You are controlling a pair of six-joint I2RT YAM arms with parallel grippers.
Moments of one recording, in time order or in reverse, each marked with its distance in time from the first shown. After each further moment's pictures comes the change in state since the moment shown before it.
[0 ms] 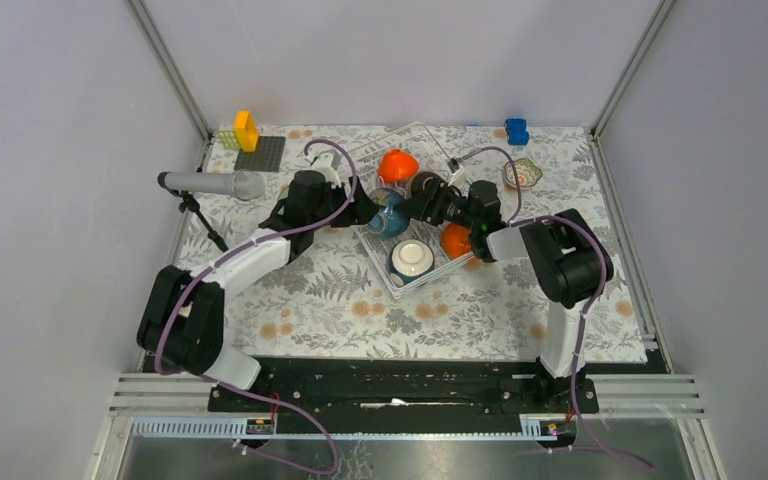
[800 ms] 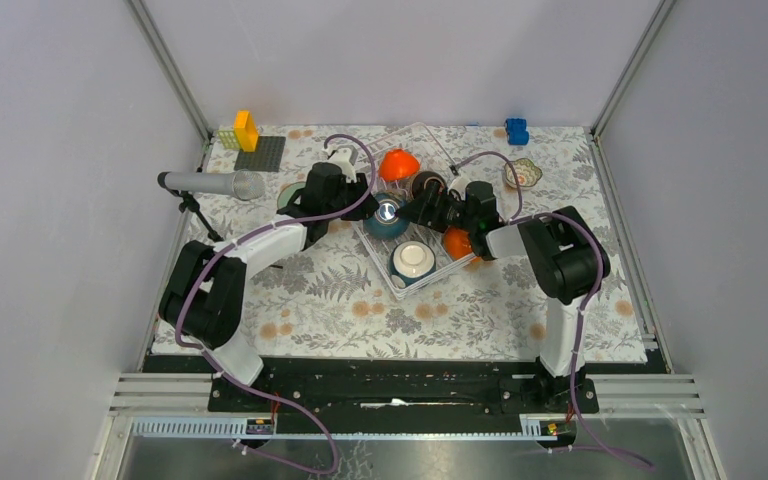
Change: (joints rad) left arm -0.026 0.142 0.100 0.005 -0.041 0.079; right arm -0.012 0.012 0.020 -0.182 0.061 -0.093
